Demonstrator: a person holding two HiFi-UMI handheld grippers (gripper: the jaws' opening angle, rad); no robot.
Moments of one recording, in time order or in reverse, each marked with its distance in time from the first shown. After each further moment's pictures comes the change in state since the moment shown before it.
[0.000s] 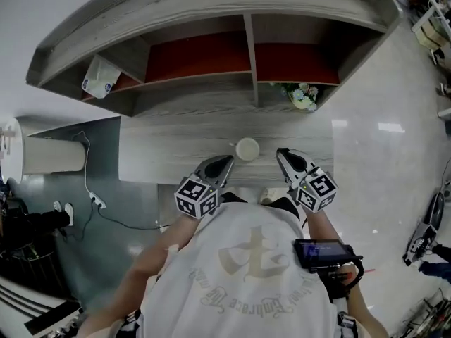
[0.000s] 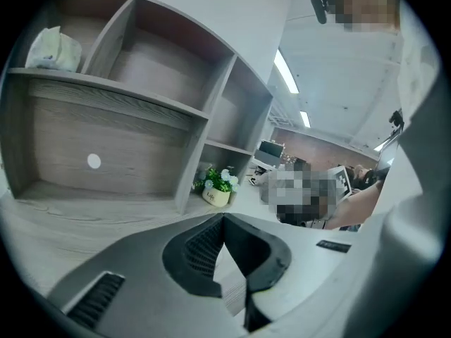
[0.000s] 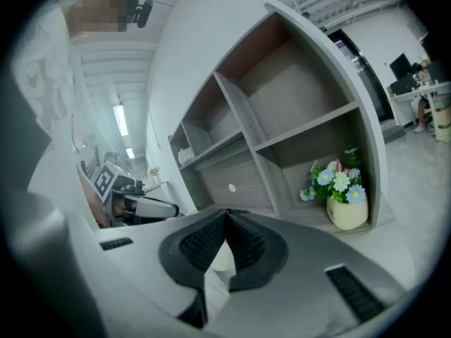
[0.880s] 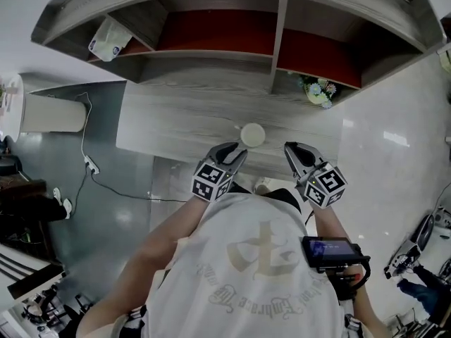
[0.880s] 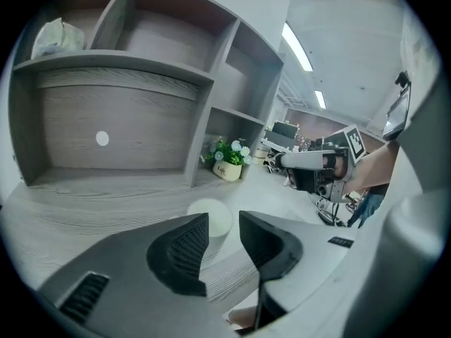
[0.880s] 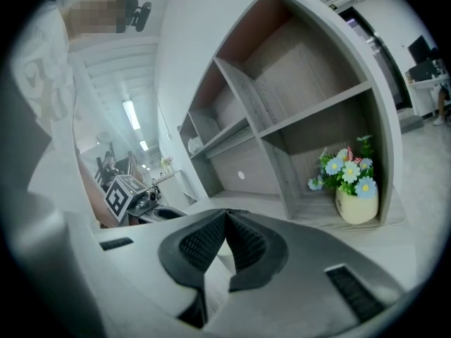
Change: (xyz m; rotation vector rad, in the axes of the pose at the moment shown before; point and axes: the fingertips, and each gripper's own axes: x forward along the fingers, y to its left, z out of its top) left arm 0.029 0.012 -0.069 -0.005 0.147 0.134; right arm 0.005 -0.007 -0.017 -0.002 0.123 0.132
